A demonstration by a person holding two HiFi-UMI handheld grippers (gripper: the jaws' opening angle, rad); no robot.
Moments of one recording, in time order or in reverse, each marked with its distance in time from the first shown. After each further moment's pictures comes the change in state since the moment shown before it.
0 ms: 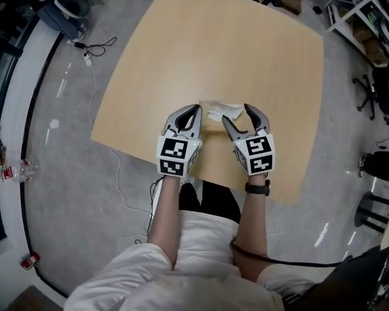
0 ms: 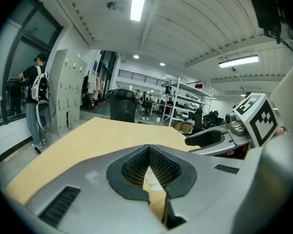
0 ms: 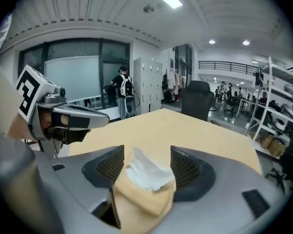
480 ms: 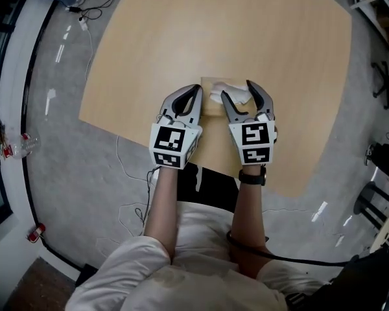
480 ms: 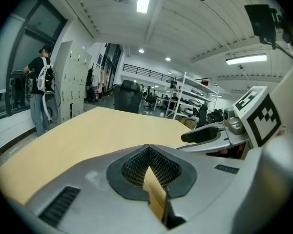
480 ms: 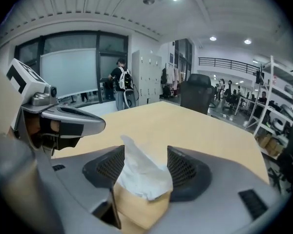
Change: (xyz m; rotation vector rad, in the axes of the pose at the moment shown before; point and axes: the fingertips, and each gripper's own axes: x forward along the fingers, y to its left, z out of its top) left arm 0.041 0.020 -0.052 -0.044 0.045 0.033; right arm 0.061 -0.012 -0.029 -0.014 0.048 -0.036
